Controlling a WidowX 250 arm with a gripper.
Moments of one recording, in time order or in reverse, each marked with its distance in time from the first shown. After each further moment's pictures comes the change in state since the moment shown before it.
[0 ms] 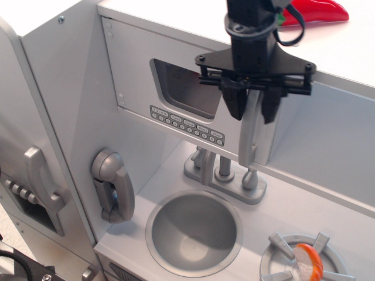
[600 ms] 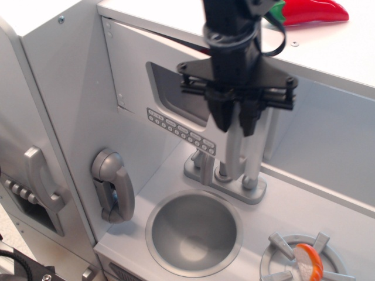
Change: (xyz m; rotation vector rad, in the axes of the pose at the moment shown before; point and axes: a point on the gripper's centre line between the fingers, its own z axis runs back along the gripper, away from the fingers) arm -0.026 0.015 0.007 -0.005 0.039 -0.051
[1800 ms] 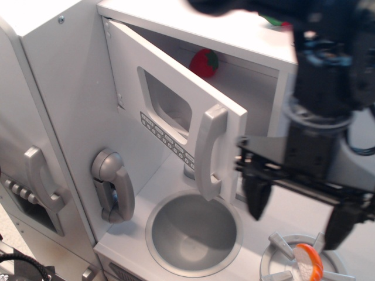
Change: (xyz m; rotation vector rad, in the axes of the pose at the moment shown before) arm -0.075 -0.075 -0.004 0.029 0.243 -0.141
